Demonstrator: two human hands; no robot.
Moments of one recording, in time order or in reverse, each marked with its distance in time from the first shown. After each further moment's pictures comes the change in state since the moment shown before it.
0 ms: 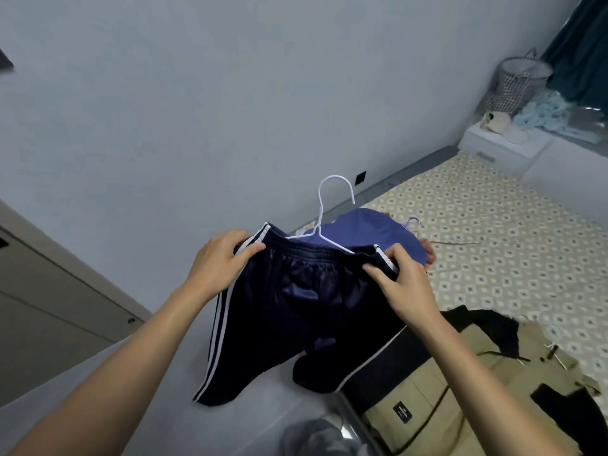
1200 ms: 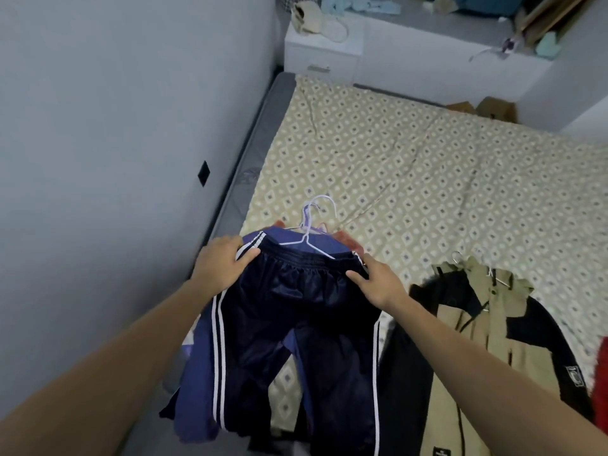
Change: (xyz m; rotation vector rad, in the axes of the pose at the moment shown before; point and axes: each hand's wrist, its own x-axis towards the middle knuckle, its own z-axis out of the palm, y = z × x) left_hand 0.563 0.001 0.412 0.121 -0.672 0.445; right_hand 0.337 0.312 0.044 -0.189 0.023 0.845
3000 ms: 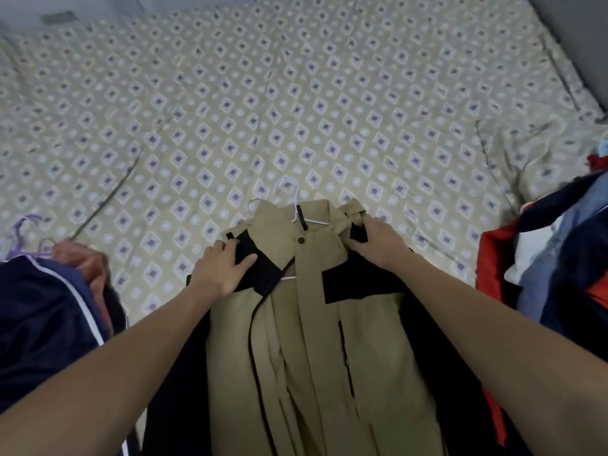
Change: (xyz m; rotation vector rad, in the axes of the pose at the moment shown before) left_hand 0.121 0.504 0.523 0.224 -0.401 0.040; right_hand 0.053 0.704 -0.164 0.026 0.060 0.275
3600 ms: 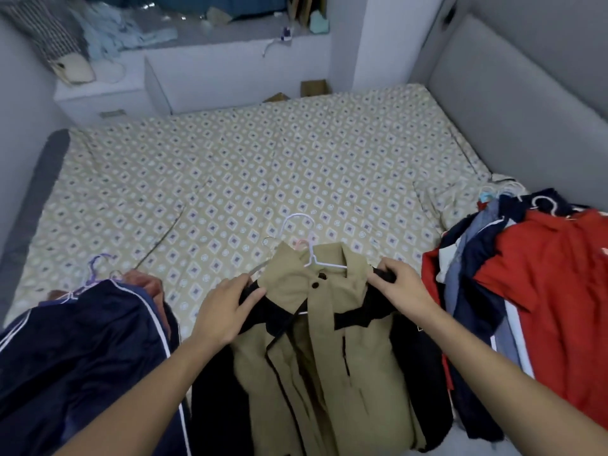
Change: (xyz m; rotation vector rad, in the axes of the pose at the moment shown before) left_hand -0.240 0.010 -0.120 -0.200 0.288 0.386; right_hand -0.282 -0.073 -0.101 0.474 0.350 -0.053
